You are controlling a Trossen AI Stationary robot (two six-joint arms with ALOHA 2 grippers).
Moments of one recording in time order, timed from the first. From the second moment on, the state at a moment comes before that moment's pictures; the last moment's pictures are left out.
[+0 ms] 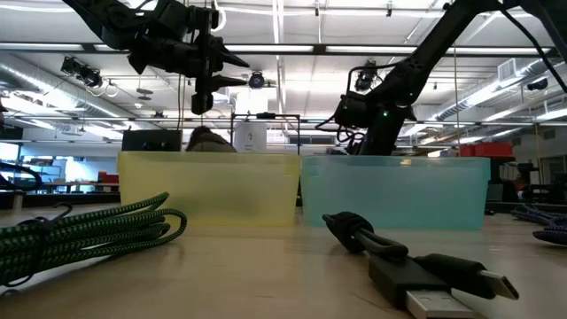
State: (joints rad) left arm 0.63 1.24 0.75 0.19 0.69 -0.74; right arm -0.61 1.85 1.04 -0.31 -0.04 0.81
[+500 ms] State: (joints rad) left arm 0.62 1.24 0.75 0.20 0.68 -0.77; right arm -0.61 1.63 1.16 -0.49 0.02 0.66
